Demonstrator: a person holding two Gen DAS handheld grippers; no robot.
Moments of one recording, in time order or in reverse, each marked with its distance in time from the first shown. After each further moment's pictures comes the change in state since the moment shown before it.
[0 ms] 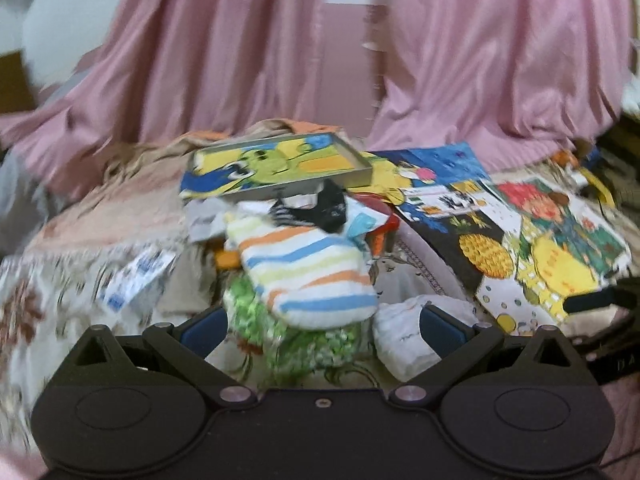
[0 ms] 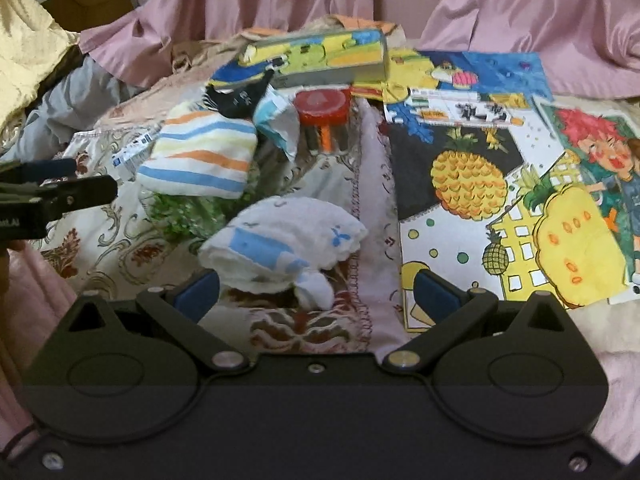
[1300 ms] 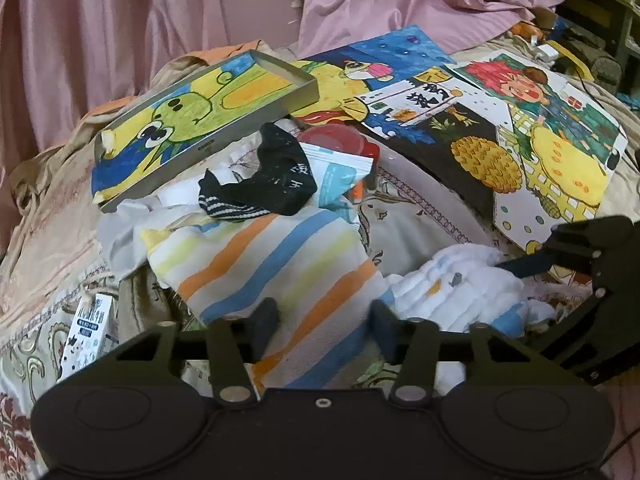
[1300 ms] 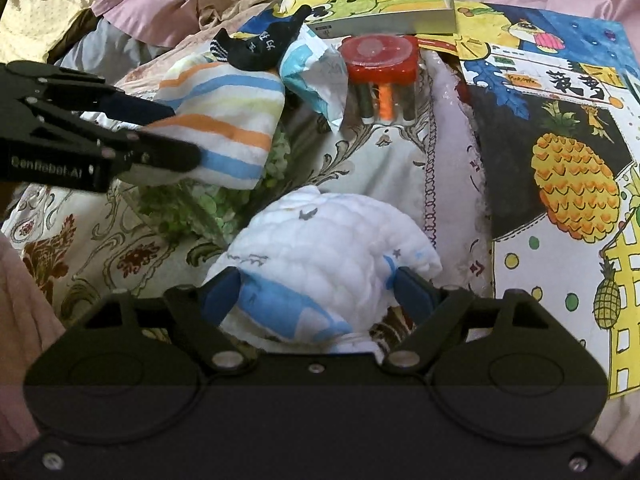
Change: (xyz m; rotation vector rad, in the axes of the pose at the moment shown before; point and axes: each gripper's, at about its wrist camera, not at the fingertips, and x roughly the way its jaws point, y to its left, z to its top) left arm 0.113 0.001 0.051 0.251 0.326 -0.129; right arm 0.128 0.014 0.019 -0.043 0.117 0.134
